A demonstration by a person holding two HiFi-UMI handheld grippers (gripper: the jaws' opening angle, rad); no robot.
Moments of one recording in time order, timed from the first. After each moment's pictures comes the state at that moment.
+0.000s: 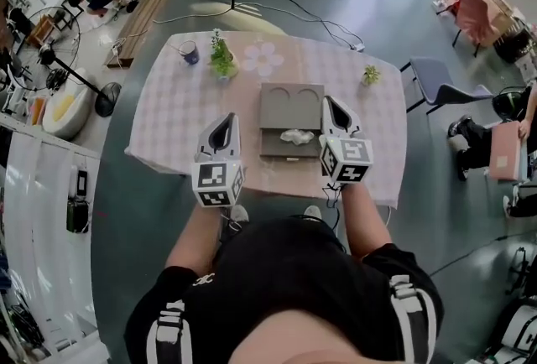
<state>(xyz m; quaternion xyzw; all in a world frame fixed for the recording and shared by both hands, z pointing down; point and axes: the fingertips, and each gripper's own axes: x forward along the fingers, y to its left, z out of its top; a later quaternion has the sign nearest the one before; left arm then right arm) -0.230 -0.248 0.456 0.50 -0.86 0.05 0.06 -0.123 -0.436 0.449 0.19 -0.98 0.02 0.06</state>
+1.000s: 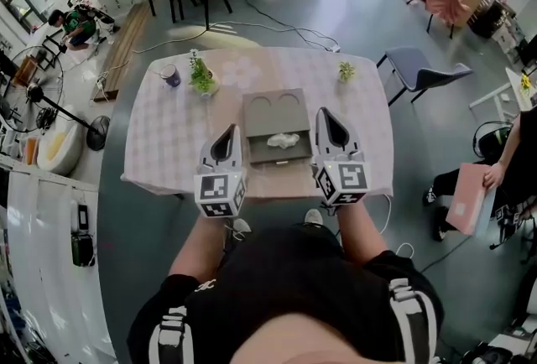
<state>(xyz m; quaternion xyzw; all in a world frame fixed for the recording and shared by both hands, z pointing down) -0.179 -0.267 0.435 0.56 -0.83 0.04 0.04 -0.044 -0.407 0.396 0.24 -0.97 0.00 -0.05</state>
